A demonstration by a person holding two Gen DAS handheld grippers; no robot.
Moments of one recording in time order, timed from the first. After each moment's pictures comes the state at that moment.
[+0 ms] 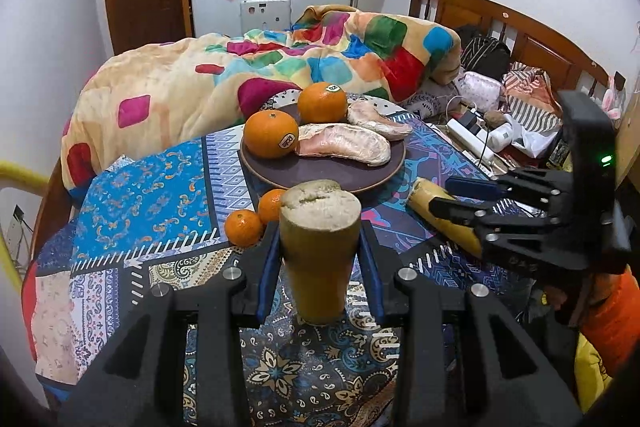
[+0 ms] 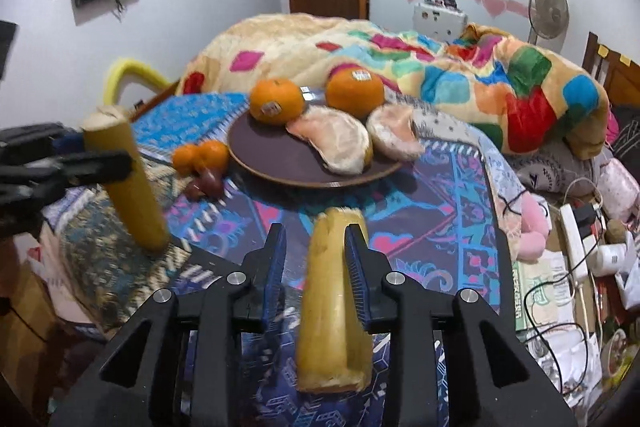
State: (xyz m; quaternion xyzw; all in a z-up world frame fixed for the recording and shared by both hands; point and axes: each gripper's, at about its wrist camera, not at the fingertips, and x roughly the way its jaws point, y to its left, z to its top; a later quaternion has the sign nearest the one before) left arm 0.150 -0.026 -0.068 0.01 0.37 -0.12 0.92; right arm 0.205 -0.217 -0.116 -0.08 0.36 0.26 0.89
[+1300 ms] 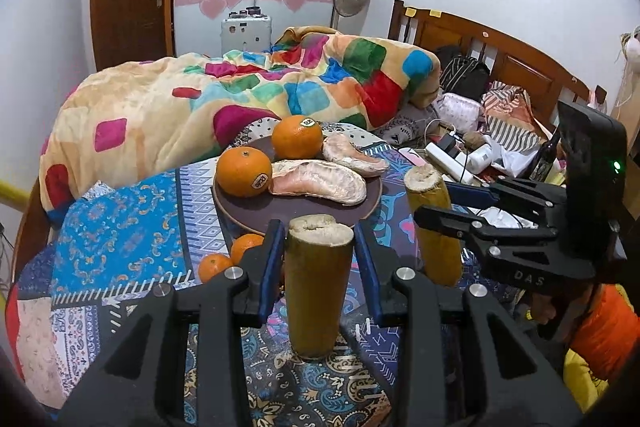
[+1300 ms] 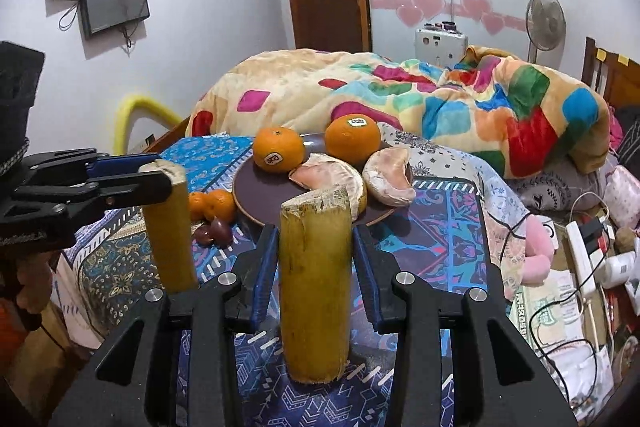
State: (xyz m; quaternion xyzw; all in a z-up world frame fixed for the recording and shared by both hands) left arm 0.166 -0.036 -0.056 -0.01 0.33 -0.16 0.93; right arm 0.204 -0.227 -0.089 -0.05 0.31 0.28 0.91
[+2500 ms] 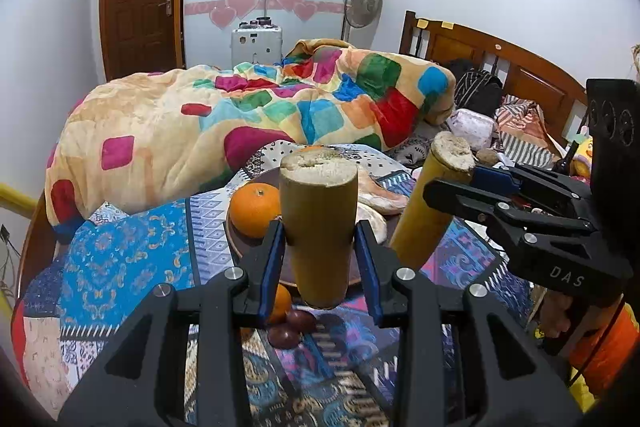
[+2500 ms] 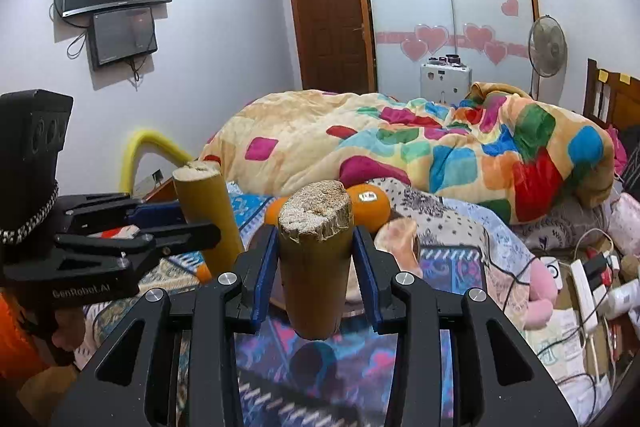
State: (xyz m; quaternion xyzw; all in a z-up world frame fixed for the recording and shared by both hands) left arm 0.206 -0.033 -0.042 -0.01 0.32 -0.14 0.94; right arm 0.229 -0.214 -0.055 -0.02 0.26 0.30 0.92
